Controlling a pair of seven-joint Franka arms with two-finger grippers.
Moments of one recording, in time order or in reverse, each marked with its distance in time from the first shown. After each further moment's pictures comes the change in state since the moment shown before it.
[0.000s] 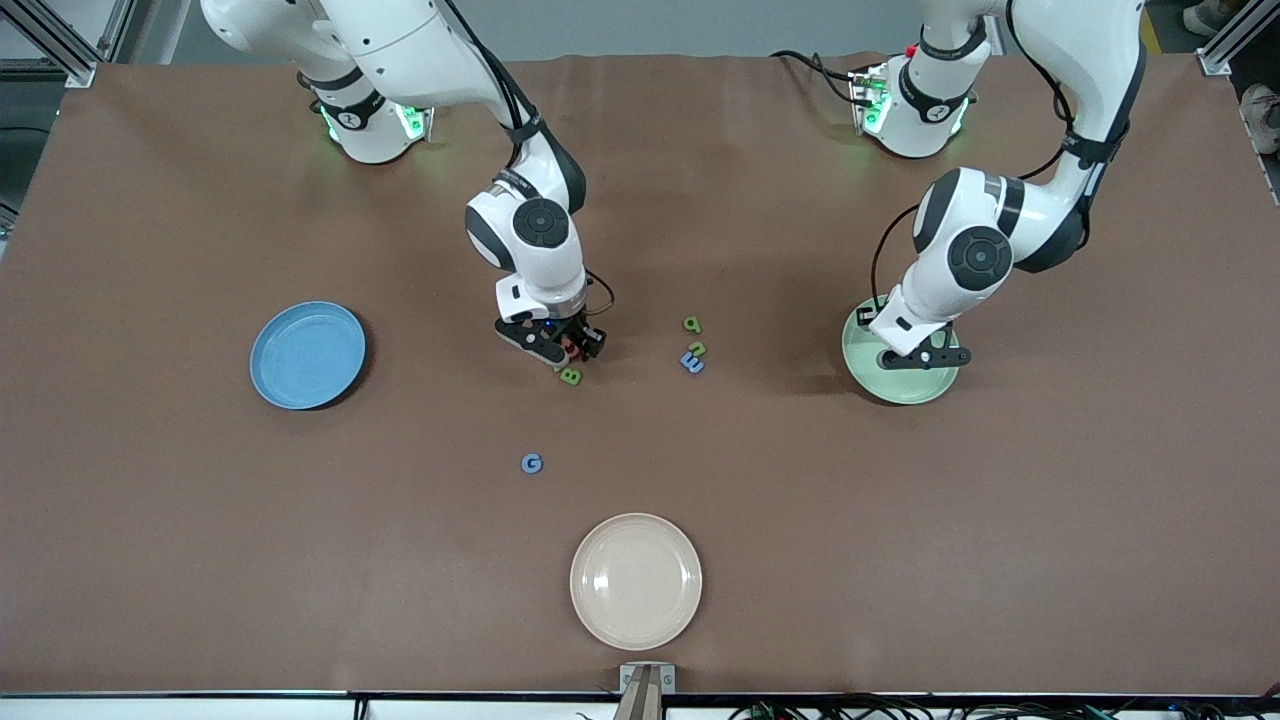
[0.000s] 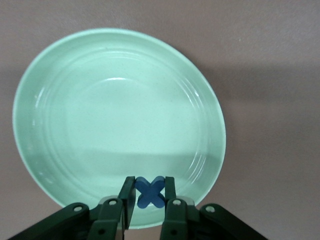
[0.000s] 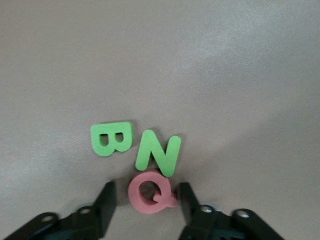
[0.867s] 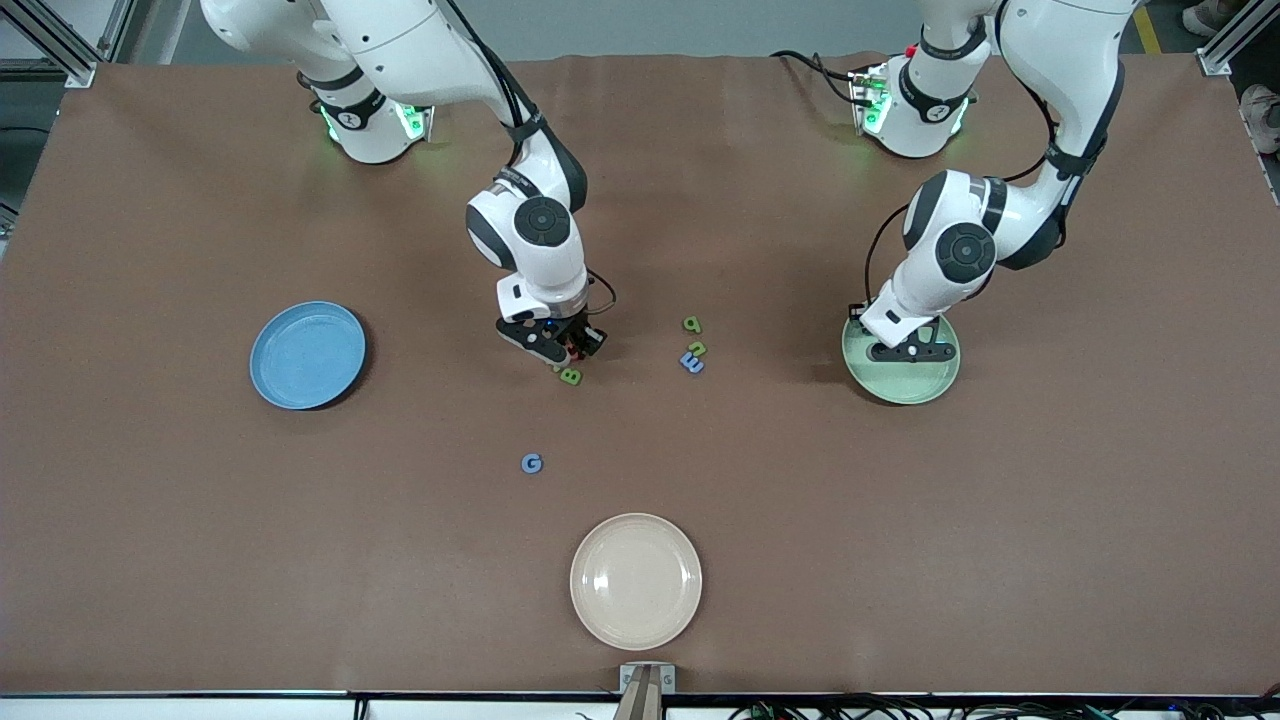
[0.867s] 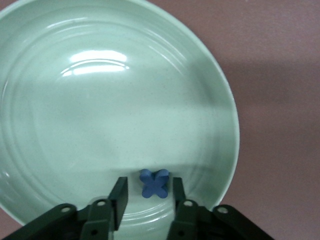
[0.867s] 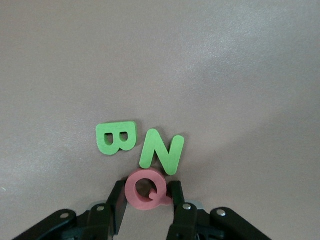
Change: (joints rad) left arm 0.000 0.039 0.000 -0.076 0.002 0.144 0.086; right arm 0.001 -0.003 0.000 0.004 -0.001 -0.007 -0.005
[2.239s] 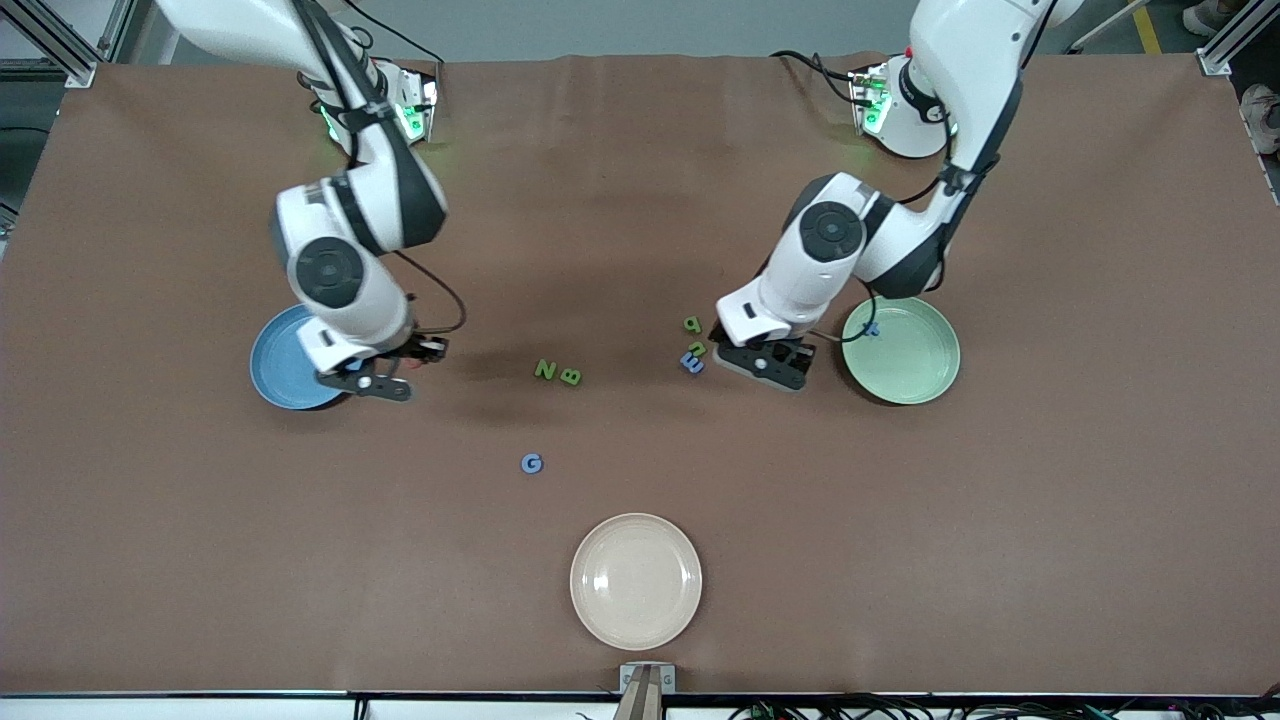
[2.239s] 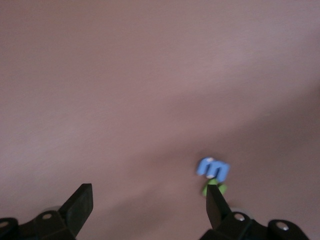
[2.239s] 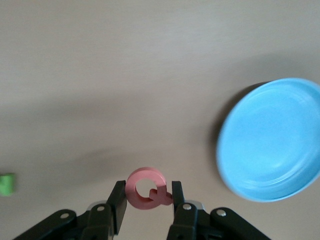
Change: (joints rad) left arm -0.268 0.176 -0.078 0.453 0.000 0.006 0.046; right arm -0.417 -0.310 -0.034 -0.030 0.000 -0.508 -0.856
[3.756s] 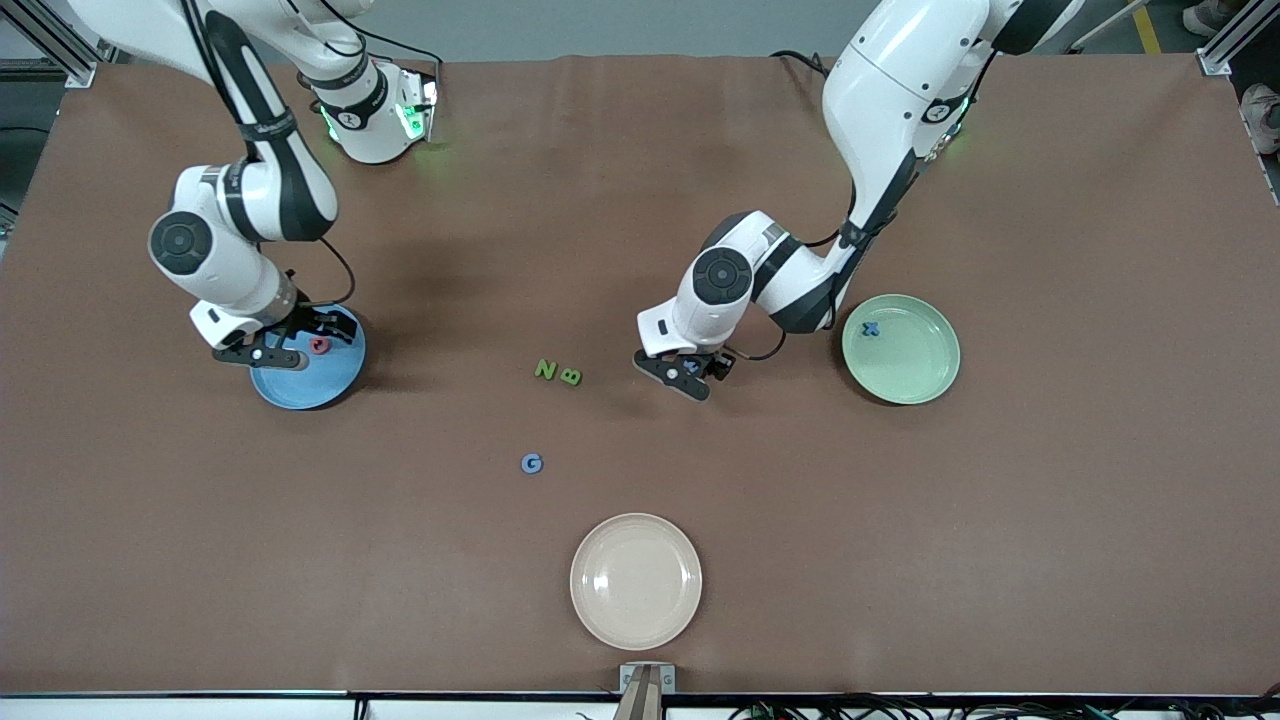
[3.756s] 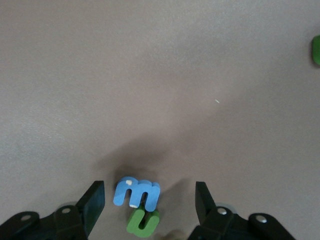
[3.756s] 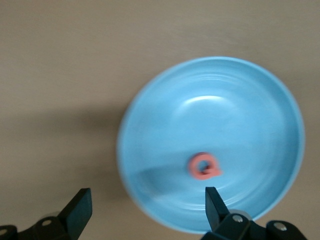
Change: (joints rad) left arm -0.123 0.257 0.000 0.233 0.000 -0.113 -0.004; right arm -0.224 -0.115 0.031 -0.355 0.019 0.339 -0.190
